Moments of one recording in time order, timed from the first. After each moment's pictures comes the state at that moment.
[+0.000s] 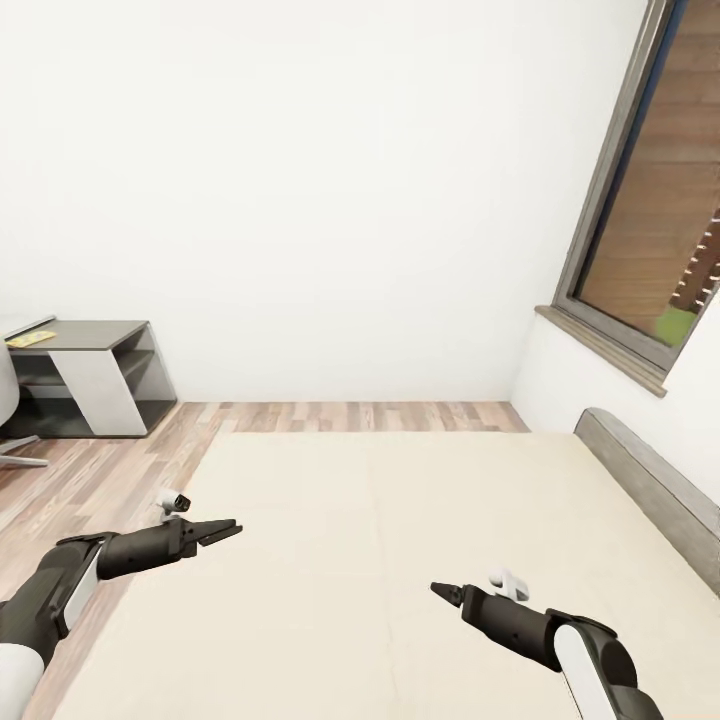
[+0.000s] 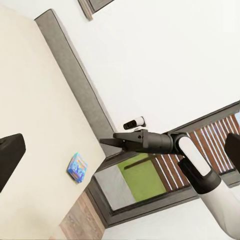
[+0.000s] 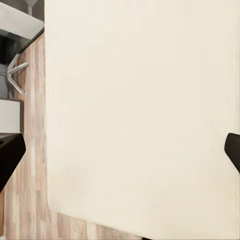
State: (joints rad) left arm -0.58 0.34 0.12 -0.79 0.21 0.75 -1.57; right arm -0.16 -0.02 -0.14 -1.39 -0.53 0.92 0.26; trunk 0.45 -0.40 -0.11
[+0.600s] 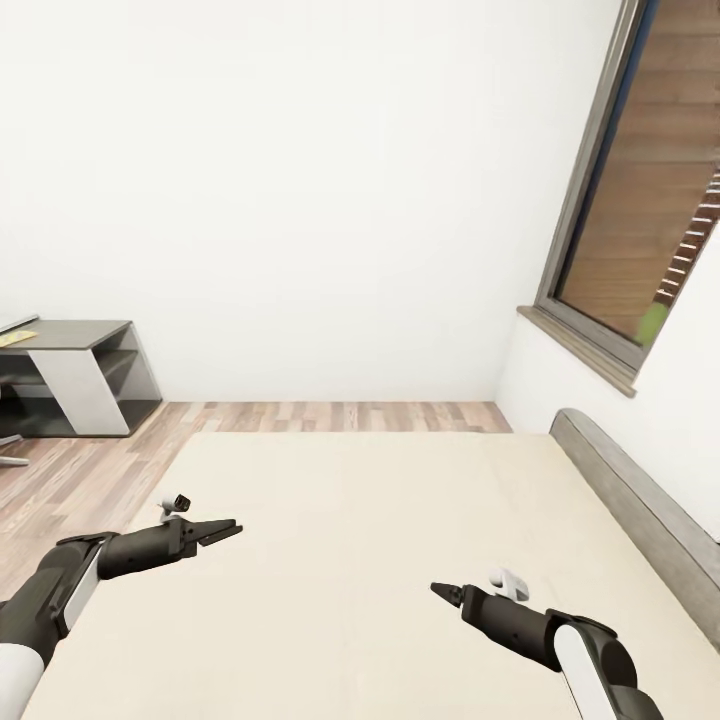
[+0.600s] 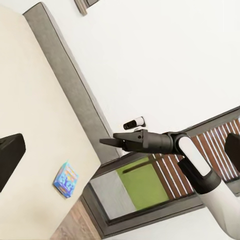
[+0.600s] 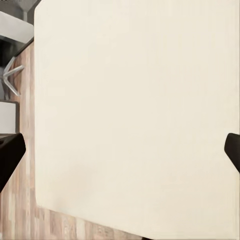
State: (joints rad) left arm -0.58 0.34 0.12 -0.79 0.21 0.75 -1.57; right arm -0.16 -0.02 -0.14 -1.39 -0.53 0.92 0.26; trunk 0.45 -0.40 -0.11
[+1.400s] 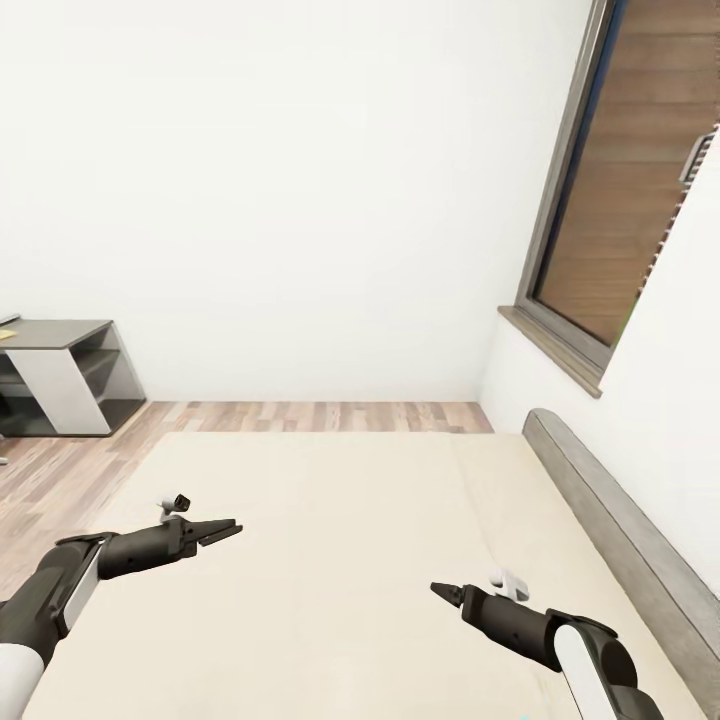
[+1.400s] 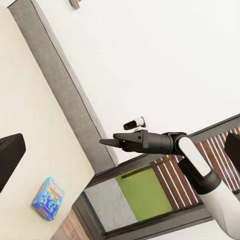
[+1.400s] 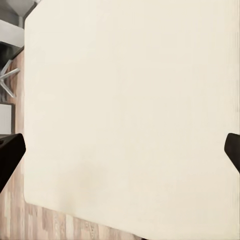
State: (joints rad) left arm -0.58 0.34 0.12 -0.79 0.21 0.75 -1.57; right arm -0.16 -0.02 -0.14 -1.39 -0.53 0.92 0.26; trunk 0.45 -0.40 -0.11
